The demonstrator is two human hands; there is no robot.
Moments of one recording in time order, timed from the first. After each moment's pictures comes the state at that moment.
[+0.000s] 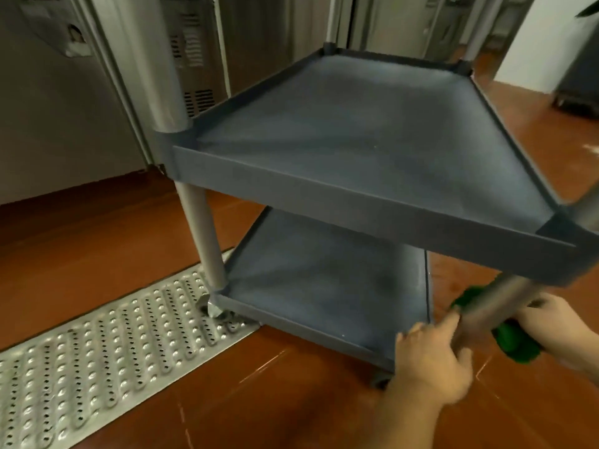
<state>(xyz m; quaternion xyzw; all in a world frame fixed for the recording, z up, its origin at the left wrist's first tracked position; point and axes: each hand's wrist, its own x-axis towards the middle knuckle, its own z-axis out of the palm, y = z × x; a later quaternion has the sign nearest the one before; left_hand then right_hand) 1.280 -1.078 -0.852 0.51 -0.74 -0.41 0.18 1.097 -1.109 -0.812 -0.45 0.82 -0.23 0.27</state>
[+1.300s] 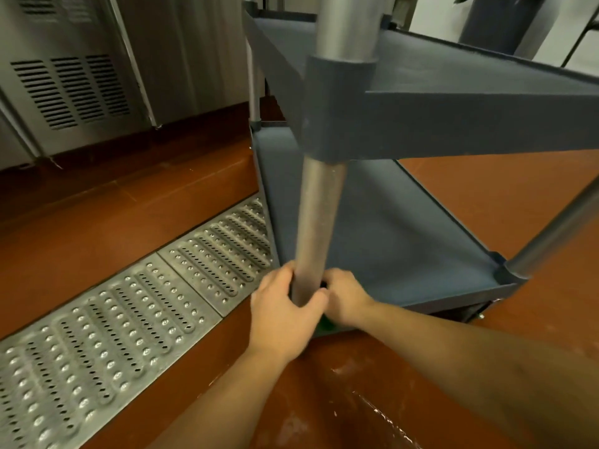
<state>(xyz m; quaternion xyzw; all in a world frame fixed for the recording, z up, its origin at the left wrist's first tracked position) 1.427 -1.101 -0.946 0.57 -0.65 -0.34 0.38 1.287 -1.122 -0.944 -0.65 0.68 -0.16 0.30</state>
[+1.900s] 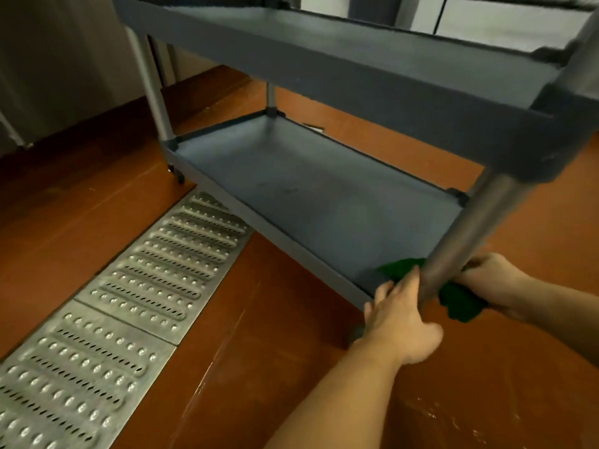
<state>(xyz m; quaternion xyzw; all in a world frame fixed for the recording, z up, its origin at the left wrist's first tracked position) 1.277 -1.036 -0.903 0.30 -0.81 -0.51 0.02 1.116 -0.982 -0.857 -0.24 0.88 -0.28 0.30</state>
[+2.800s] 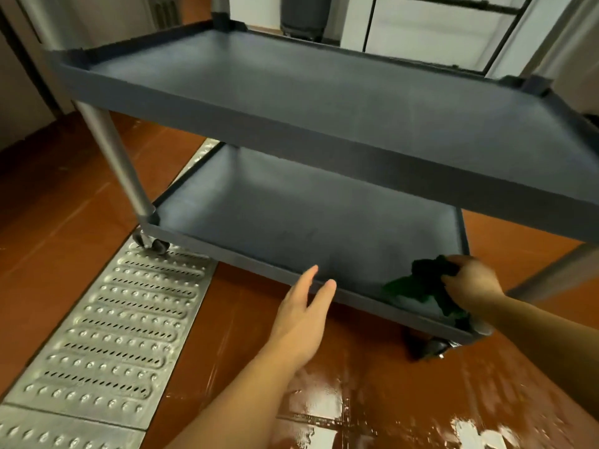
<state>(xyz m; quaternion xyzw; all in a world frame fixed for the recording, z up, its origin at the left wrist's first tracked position) 1.298 -1.159 -0.853 0.36 -0.67 -0.64 0.10 1.053 -1.009 -0.829 -0.18 0.96 -0.19 0.13</state>
